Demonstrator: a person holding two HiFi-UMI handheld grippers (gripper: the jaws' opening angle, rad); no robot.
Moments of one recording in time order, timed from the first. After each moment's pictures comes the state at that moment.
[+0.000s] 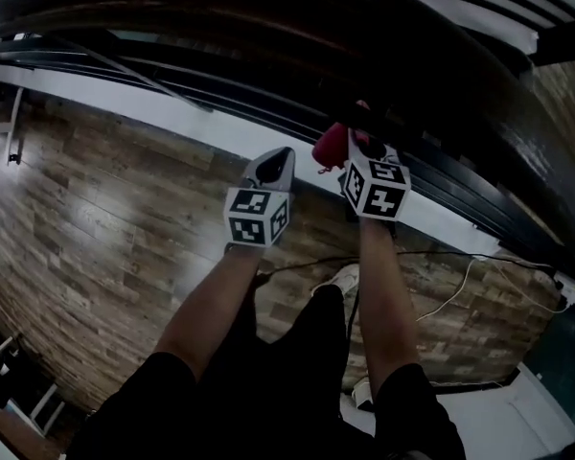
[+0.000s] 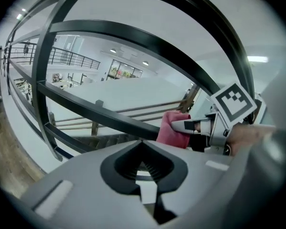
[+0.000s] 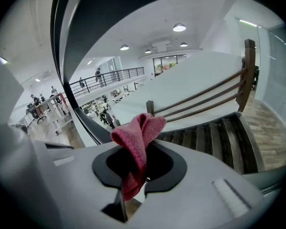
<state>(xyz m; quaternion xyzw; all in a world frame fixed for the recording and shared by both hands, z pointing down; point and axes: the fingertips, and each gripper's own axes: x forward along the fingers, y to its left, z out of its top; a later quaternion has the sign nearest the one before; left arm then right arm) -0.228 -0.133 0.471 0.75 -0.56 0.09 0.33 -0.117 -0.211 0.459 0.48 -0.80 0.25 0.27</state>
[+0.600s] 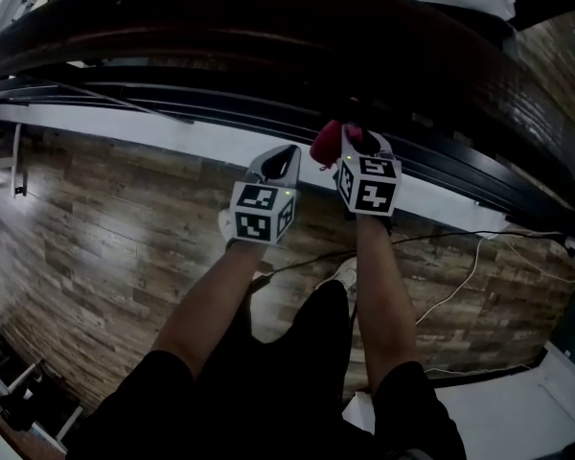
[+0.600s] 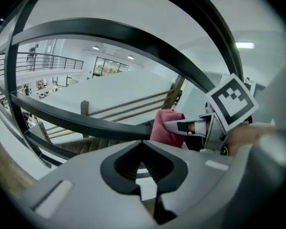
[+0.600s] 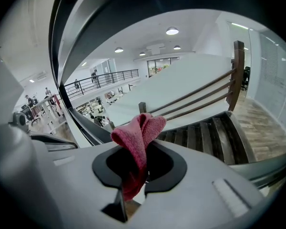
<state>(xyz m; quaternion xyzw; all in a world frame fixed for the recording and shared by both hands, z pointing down) -0.143 -0.136 0.463 0.80 -0.50 0.14 0.30 -0.046 -0.198 0.460 0.52 -0.78 0.24 0.26</state>
